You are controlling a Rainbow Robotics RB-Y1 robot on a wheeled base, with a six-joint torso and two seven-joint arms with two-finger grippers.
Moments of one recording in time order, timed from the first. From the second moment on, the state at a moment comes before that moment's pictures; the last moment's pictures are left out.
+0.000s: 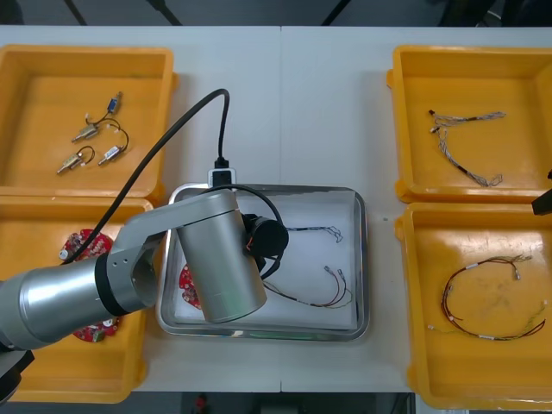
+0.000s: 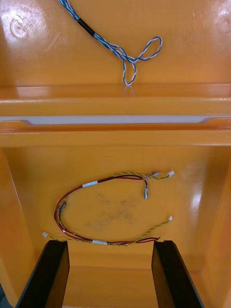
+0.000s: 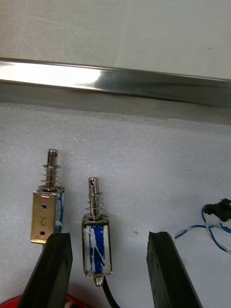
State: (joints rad) right arm -0.37 -0.95 -0.19 -1.93 -1.04 1.92 1.20; left arm -0.70 0.52 -0.99 -1.92 0.15 1.63 -0.22
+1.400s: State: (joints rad) right arm -0.47 -0.95 0.09 -2.09 -1.02 1.92 1.20; left arm -0.54 1.29 -0.14 -2.18 1.22 1.70 -0.60
